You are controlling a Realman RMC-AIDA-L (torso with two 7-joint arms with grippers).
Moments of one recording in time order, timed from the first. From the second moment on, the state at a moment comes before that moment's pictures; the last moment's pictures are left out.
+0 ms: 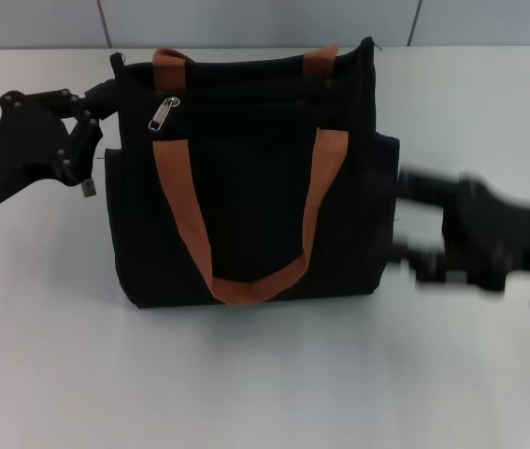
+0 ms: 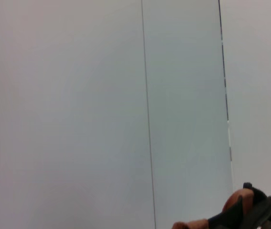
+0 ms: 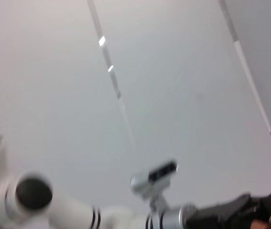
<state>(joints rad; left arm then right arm) -0.46 -2.06 0.48 0.45 1.69 1.58 -0.84 0.54 2.07 -0.65 -0.46 -1.78 -1.97 1.35</state>
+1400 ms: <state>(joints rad) -0.44 -2.07 0.49 0.43 1.65 1.68 -0.83 0.96 2.03 -0.95 -0.57 -1.83 -1.52 2.35</state>
